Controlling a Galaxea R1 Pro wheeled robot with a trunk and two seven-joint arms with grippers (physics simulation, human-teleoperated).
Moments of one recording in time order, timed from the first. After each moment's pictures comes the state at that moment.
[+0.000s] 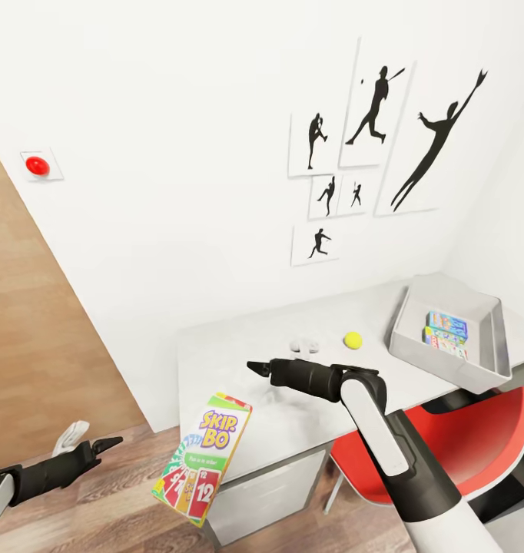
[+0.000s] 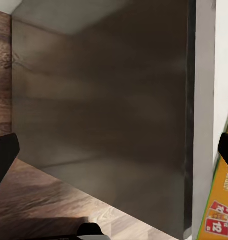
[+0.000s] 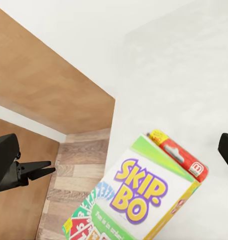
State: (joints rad) left arm -0.57 0.41 0.48 -0.39 0.09 0.59 -0.92; right arm -0.56 -0.01 0.34 -1.53 -0.82 0.90 -0.07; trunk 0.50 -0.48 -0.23
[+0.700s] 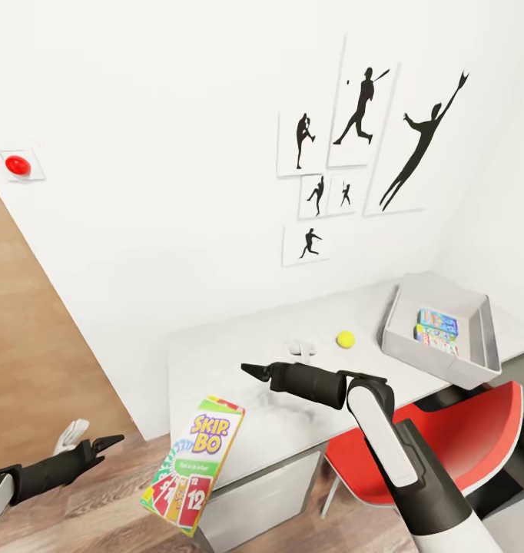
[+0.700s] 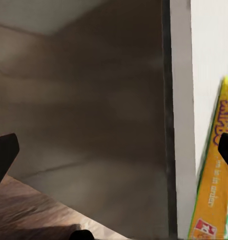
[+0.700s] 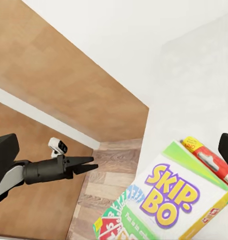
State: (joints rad) left arm -0.57 0.41 0.48 -0.39 0.09 0.59 -0.98; right arm -0.51 -0.02 0.32 -1.56 -0.84 0.88 0.13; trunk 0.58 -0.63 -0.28
